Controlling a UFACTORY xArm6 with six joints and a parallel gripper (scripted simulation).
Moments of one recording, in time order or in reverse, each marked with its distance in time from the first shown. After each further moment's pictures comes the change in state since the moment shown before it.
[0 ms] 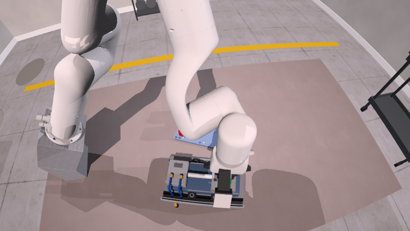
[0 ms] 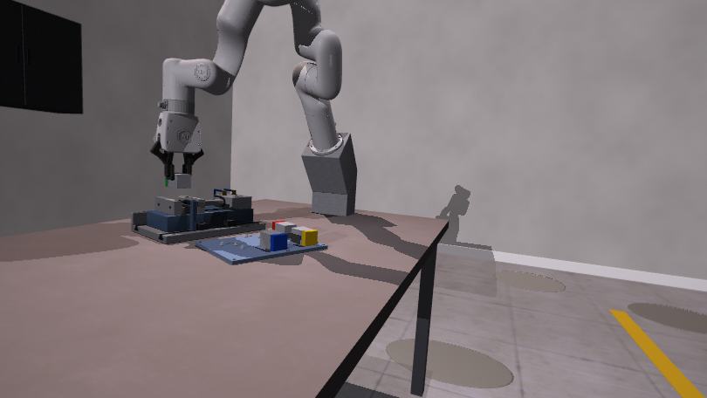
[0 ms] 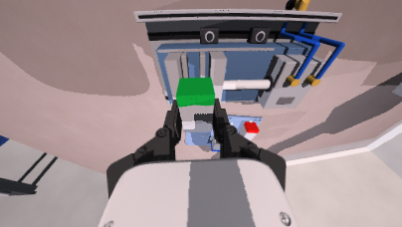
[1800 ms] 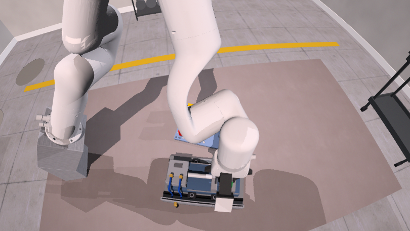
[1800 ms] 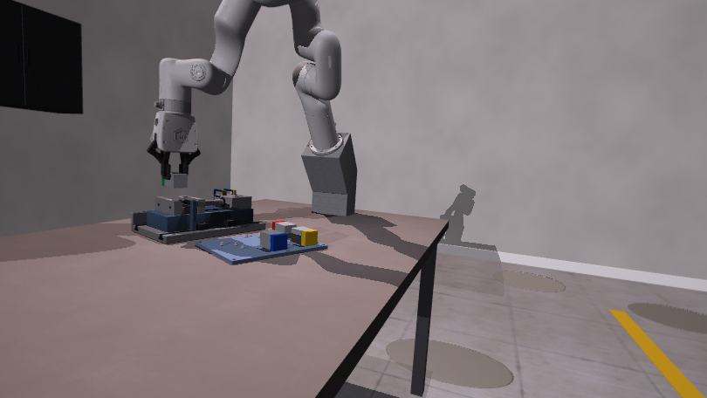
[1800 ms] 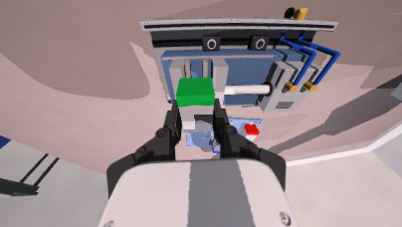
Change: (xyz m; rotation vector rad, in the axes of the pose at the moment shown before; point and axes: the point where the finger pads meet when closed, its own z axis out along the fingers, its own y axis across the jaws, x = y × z) arm 0.011 -0.004 0.000 0.000 0.005 0.002
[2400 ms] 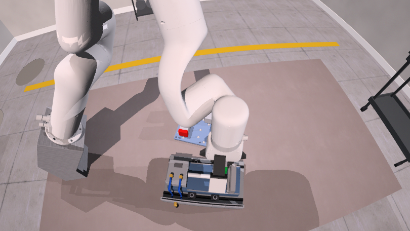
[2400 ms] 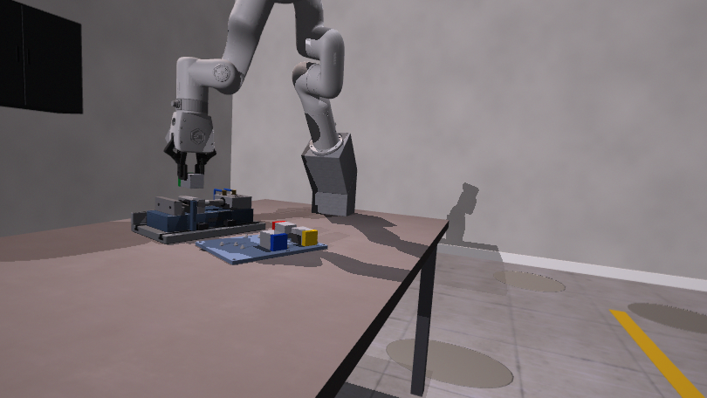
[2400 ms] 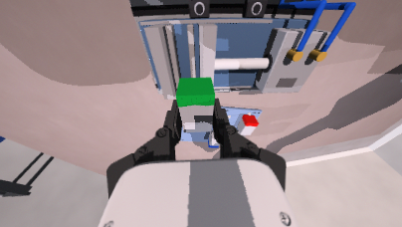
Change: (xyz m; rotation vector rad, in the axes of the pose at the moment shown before) arm -0.047 0.019 -0.003 -0.002 0.009 0.001
